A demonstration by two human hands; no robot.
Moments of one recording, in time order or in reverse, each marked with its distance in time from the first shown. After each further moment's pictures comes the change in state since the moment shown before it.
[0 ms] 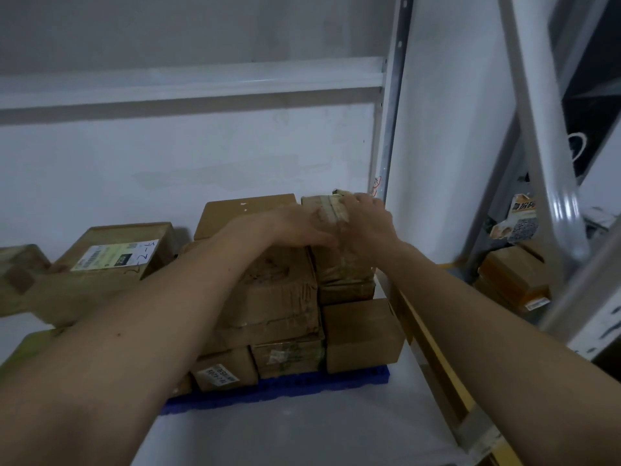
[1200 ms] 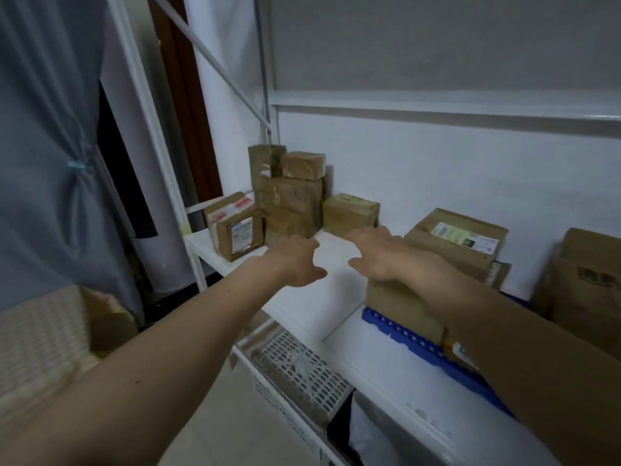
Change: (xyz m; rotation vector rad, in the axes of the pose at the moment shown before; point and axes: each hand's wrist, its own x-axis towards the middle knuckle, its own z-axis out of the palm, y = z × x) left_hand -0.454 -0.246 0.021 0.015 0.277 -0.969; right_hand -0.154 -0.448 0.068 -0.049 -0.559 -0.899
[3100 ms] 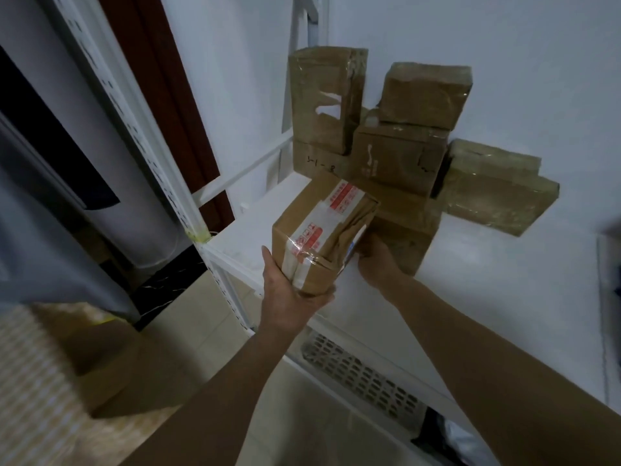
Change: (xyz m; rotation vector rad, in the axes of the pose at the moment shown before) left_hand 0.264 -0.393 0.157 -1.000 0.166 -0.251; right_hand 0.442 -0.175 0.210 0.877 0.083 0.520
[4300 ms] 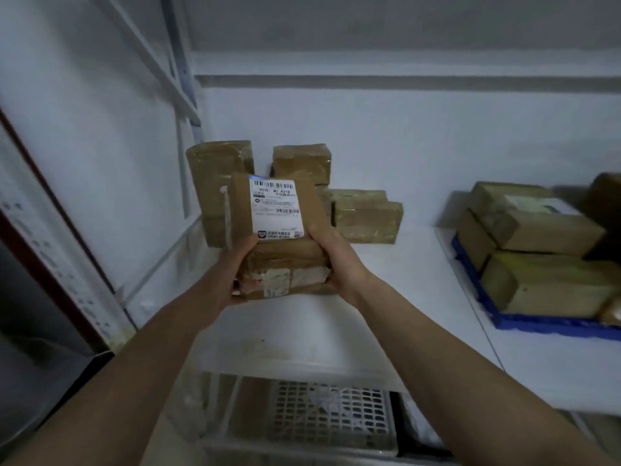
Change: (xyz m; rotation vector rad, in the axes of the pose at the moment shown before) left_hand 0.050 0.129 -0.086 -0.269 -0.655 -0.018; right_hand -0.091 -0.079 -0.056 0.848 0.204 -0.108
